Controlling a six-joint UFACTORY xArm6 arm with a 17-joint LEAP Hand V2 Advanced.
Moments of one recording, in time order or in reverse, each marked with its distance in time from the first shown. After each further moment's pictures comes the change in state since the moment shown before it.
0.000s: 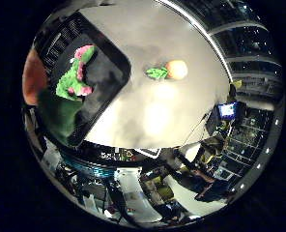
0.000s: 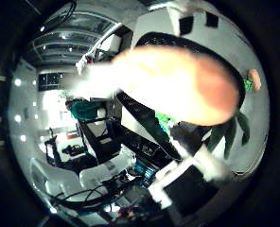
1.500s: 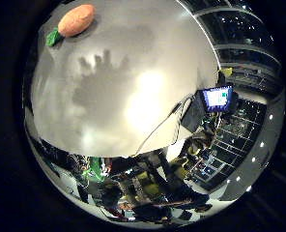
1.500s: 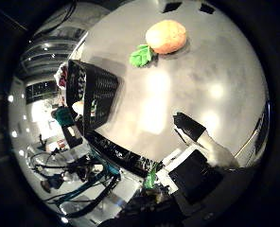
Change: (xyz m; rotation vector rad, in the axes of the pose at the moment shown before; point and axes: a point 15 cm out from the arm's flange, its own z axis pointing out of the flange) arm 0.365 0.067 0.029 -0.045 0.225 0.188
